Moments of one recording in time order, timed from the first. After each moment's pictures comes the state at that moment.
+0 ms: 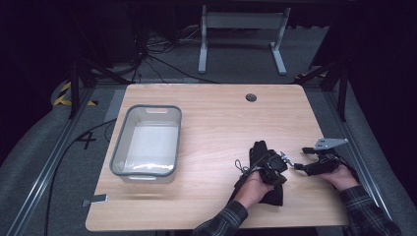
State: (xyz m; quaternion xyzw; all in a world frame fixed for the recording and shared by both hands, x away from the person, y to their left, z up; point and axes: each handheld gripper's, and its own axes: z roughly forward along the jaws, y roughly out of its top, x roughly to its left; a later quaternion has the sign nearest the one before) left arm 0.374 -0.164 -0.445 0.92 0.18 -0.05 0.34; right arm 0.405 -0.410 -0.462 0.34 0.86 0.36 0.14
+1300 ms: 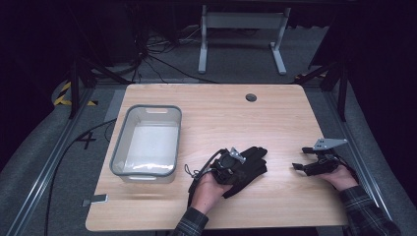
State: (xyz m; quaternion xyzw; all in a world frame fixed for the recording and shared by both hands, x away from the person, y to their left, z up) left arm 0.365 -0.034 -0.421 0.89 0.26 -0.02 0.37; right arm 0.404 -0.408 -0.463 0.33 0.86 0.36 0.15
